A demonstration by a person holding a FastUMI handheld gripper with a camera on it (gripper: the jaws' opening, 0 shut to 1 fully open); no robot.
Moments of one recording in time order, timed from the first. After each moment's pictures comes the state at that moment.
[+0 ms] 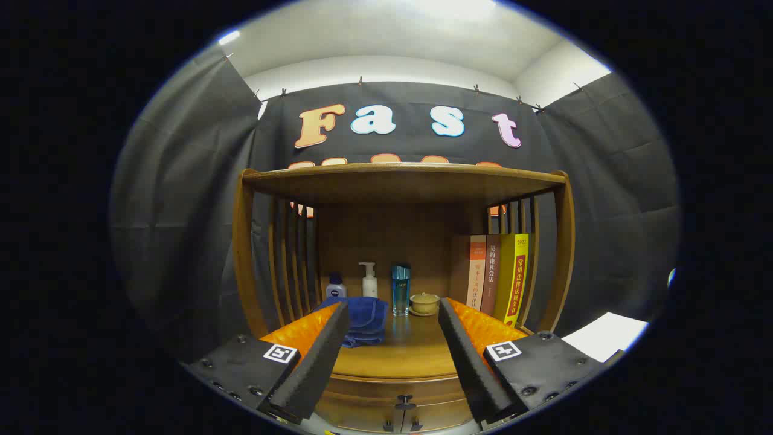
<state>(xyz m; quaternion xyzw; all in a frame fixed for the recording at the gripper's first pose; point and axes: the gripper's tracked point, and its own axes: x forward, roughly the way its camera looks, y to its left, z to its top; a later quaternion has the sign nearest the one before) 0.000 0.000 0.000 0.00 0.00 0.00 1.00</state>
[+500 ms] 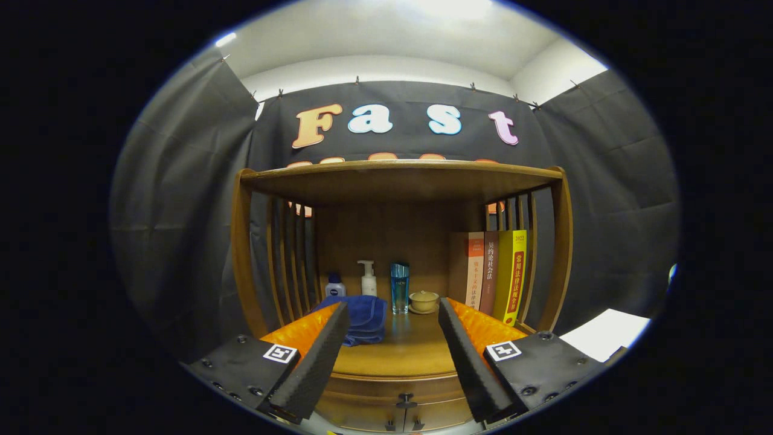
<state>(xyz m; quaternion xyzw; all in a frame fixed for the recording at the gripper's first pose) -0.004 0.001 -0.003 0.01 0.01 0.00 1.00</state>
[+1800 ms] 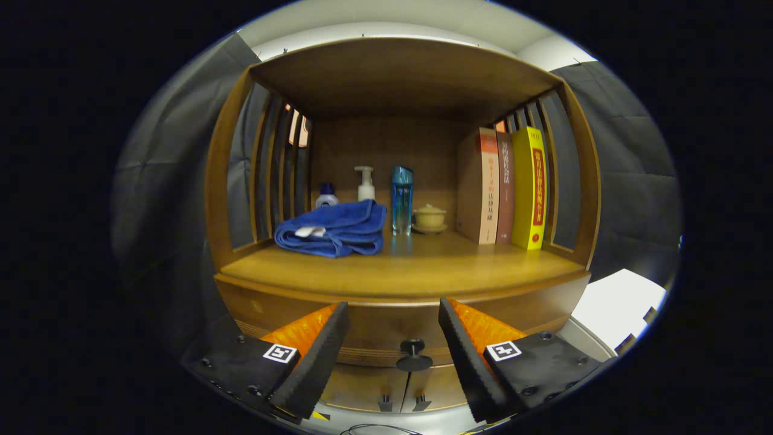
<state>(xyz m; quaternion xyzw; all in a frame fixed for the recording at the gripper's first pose) -0.021 -0.001 -0.266 -0.01 0.14 -0.02 0.99</state>
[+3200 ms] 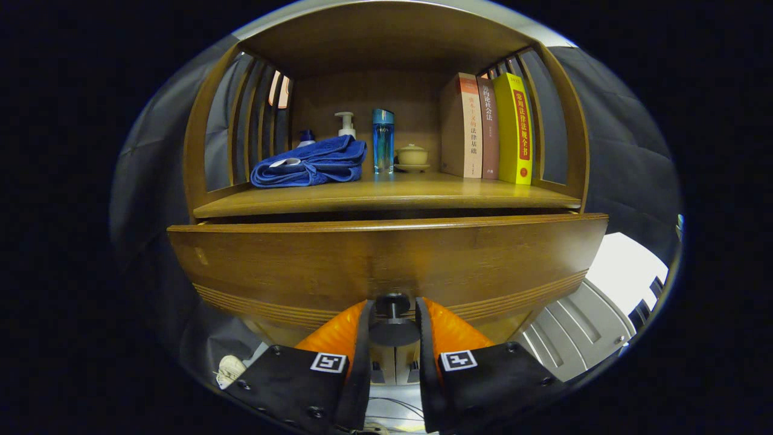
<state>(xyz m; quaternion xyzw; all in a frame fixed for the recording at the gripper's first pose) -0.071 -0.021 -0.327 0.01 0.21 -0.03 0.98</state>
